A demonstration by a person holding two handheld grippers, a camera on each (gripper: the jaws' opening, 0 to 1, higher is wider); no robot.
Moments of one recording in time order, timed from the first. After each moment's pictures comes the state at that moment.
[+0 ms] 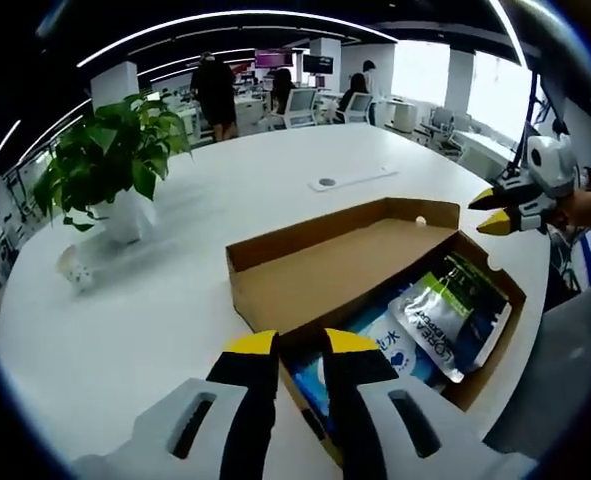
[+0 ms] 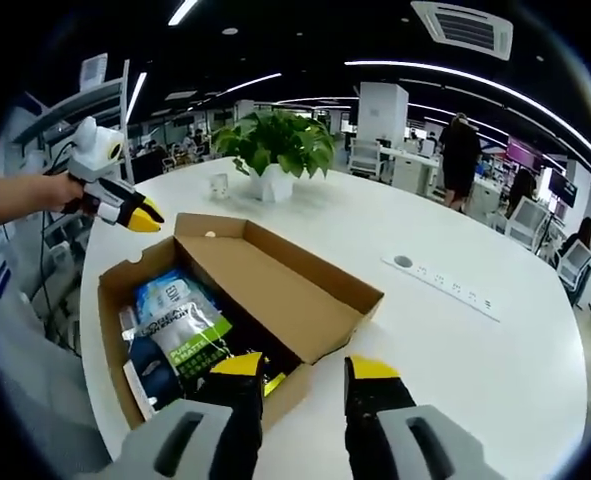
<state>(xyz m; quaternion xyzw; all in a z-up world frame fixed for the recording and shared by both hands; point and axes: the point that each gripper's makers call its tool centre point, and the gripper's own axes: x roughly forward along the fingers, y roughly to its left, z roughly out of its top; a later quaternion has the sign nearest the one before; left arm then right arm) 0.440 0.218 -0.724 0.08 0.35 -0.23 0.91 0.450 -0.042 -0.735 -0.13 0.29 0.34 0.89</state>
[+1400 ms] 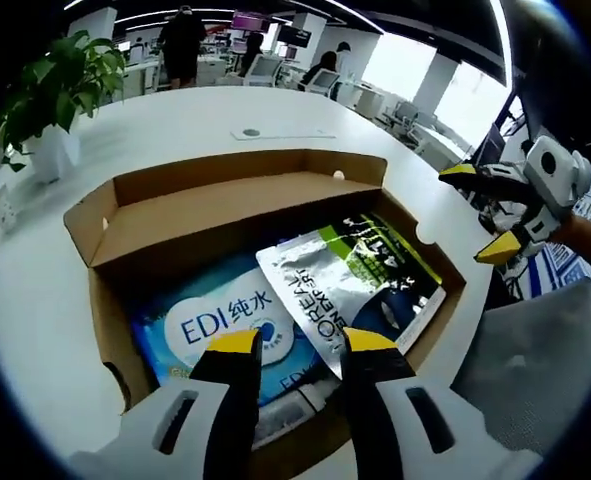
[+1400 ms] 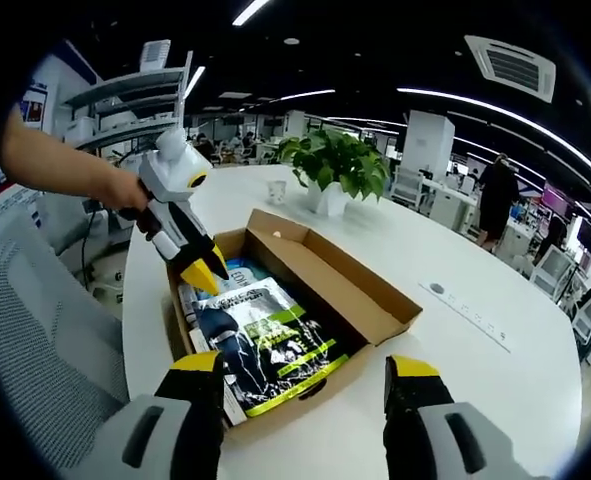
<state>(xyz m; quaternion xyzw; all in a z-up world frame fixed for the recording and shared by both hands) 0.377 0.125 -0.780 -0.02 0.43 -0.32 0.84 0.377 -0.028 -0.717 -0.17 0.23 0.42 0.86</state>
